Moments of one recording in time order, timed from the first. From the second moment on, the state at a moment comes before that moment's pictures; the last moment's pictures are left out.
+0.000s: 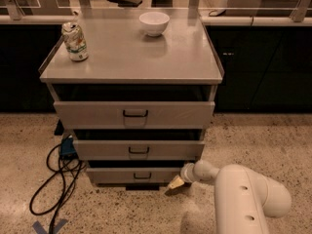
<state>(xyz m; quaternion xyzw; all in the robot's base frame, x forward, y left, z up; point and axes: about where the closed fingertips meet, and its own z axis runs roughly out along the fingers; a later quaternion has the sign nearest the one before) 0.703 -0.141 0.153 -0.44 0.84 0.09 0.31</state>
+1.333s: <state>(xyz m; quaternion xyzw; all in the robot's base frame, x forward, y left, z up) 0.703 -0.141 0.166 -0.44 0.84 0.09 0.31</state>
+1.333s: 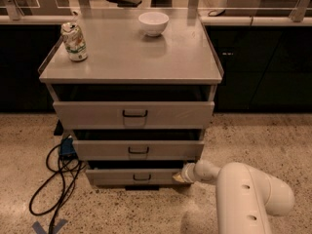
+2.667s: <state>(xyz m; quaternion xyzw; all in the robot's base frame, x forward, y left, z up) 0.677 -0.164 0.186 -0.45 0.82 0.04 0.34</state>
